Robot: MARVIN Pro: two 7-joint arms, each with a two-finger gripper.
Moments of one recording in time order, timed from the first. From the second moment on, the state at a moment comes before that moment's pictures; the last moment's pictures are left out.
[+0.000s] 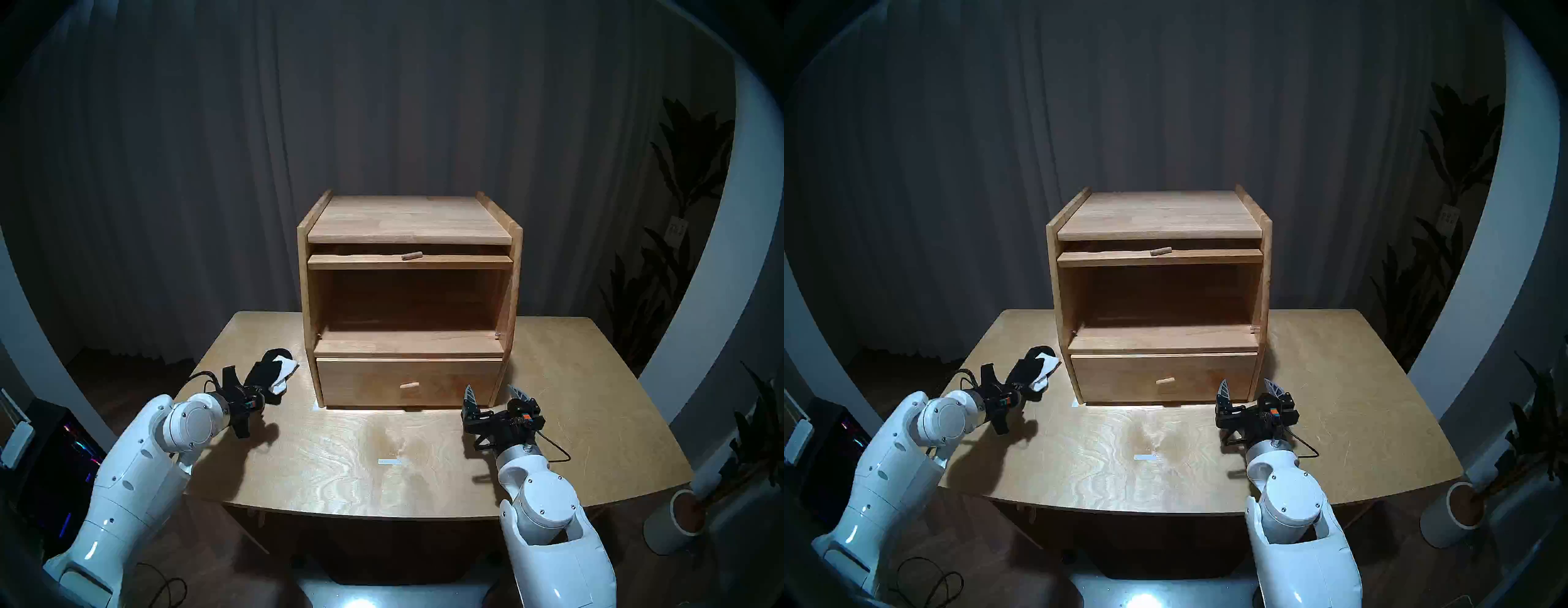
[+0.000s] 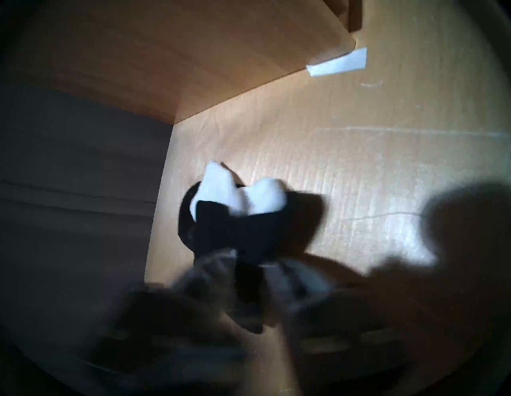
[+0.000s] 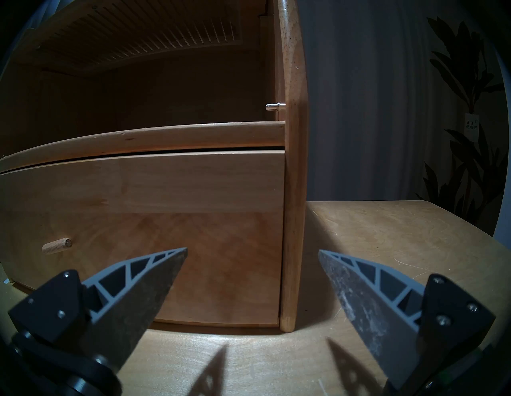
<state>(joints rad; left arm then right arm) 1.57 -0.98 -1.50 -1.48 0.72 0.00 -0.51 -1.90 -1.58 1.53 -1.79 0.01 -0.02 -0.02</state>
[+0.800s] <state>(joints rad) 1.81 -1.23 -1.61 -1.69 0.62 0.00 -0.15 -1.90 -1.58 1.53 -1.78 0.01 -0.02 -0.02</state>
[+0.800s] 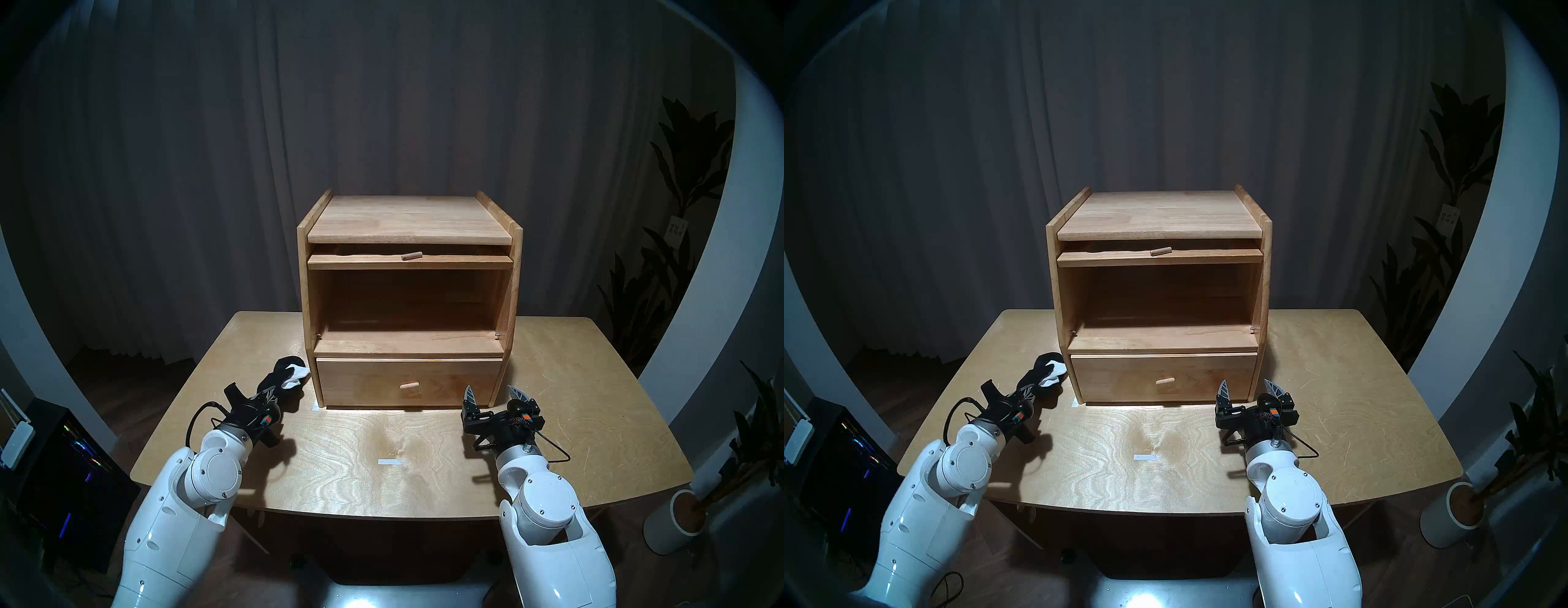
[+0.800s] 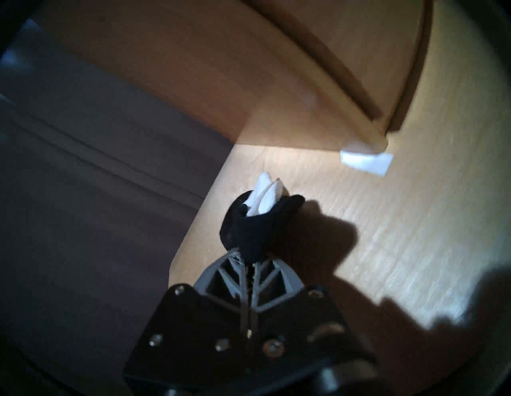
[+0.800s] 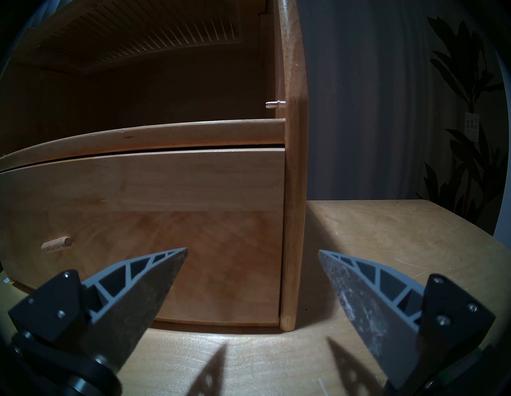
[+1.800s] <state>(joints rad) 1.99 -1.49 -1.61 -2.04 0.01 -0.26 -0.03 -1.90 -1.58 1.53 -1.76 0.01 -0.02 -0.02</state>
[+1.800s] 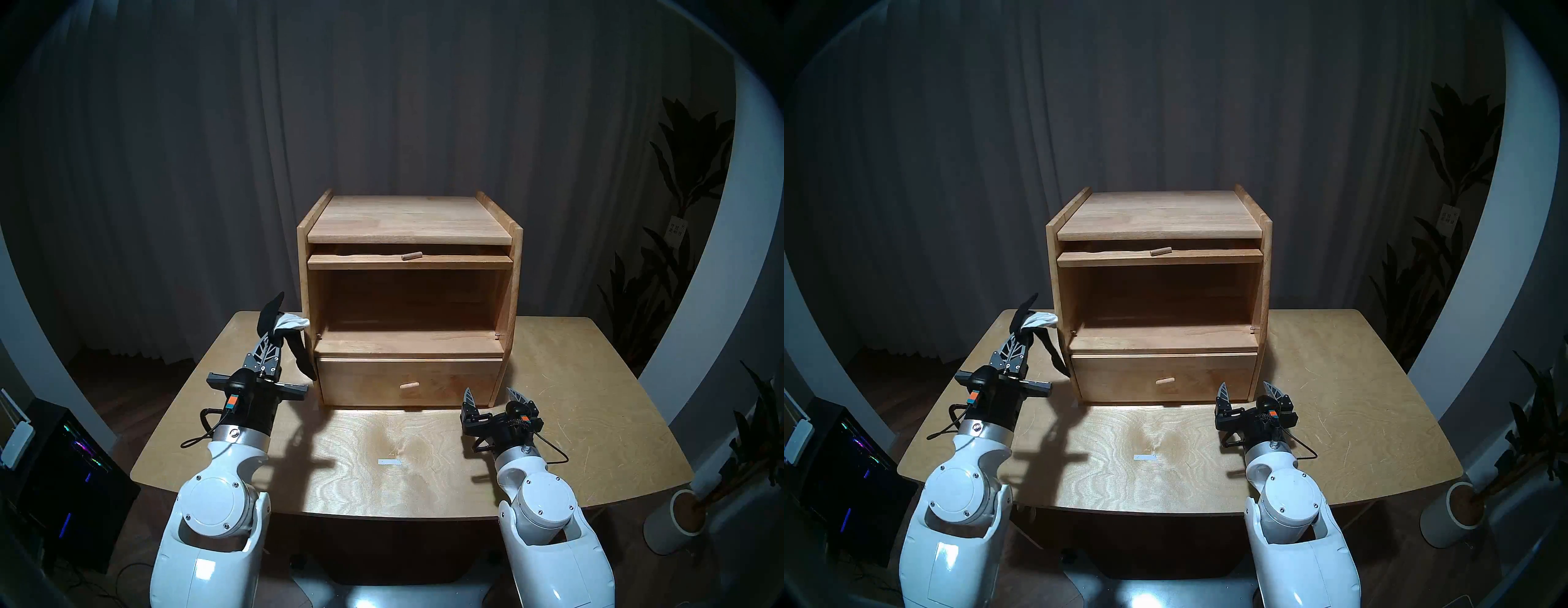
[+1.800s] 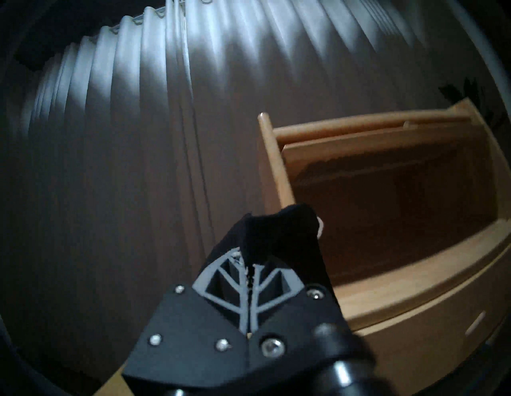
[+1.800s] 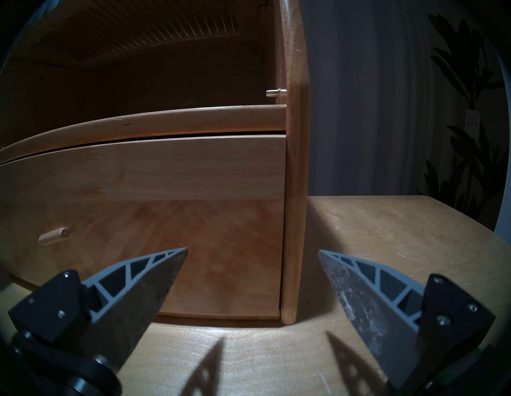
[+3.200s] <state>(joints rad) 1.78 -1.53 -1.29 -2.18 0.05 0.33 0.13 -1.90 -1.58 1.53 -1.77 0.01 -0.02 -0.02</state>
